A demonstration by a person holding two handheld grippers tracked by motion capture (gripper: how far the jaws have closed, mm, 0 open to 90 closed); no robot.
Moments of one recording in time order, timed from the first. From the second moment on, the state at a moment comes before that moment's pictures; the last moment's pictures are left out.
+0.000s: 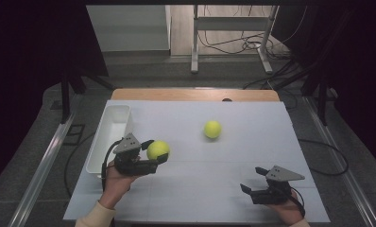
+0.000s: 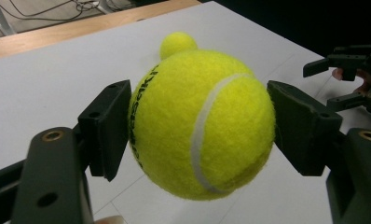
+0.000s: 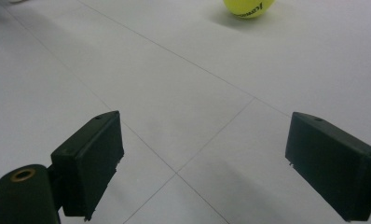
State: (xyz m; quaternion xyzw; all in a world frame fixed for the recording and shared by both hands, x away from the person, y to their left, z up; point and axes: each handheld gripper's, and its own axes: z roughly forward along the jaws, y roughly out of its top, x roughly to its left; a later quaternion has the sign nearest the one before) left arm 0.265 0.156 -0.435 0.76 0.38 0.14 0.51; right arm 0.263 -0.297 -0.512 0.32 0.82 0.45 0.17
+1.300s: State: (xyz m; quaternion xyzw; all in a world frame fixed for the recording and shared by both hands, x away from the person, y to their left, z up) left arm 0.276 0.177 -0.417 0.74 0.40 0.16 0.52; right arm 0.262 -0.298 -0.512 0.33 0.81 0.45 0.17
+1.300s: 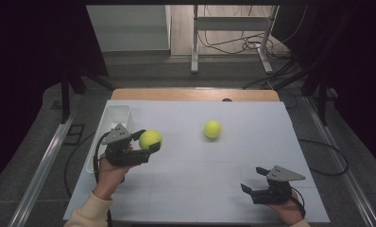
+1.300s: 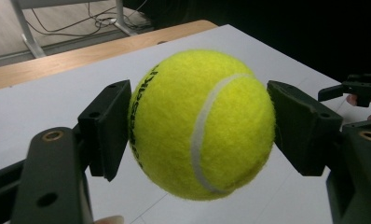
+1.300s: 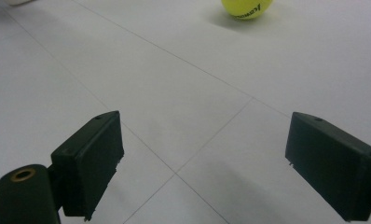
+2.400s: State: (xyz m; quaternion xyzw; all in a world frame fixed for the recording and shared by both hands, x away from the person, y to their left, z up) left arm 0.300 0.203 -0.414 0.72 0.44 0.17 0.50; right arm 0.262 -0.299 -0.512 0.33 0.81 0.45 0.17
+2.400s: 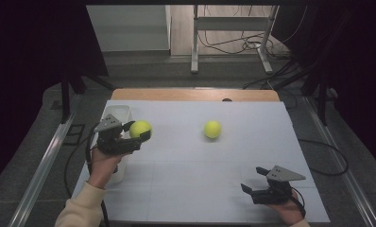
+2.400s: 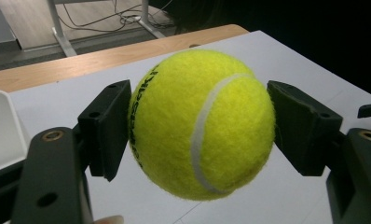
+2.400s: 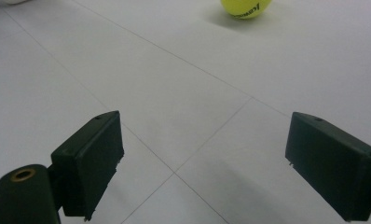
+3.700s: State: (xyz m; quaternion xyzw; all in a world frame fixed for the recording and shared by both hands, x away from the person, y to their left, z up) left arm 0.336 0.229 -0.411 0.71 0.48 0.19 0.47; right arm 0.263 -0.299 -0.513 0.33 0.81 0.45 0.17
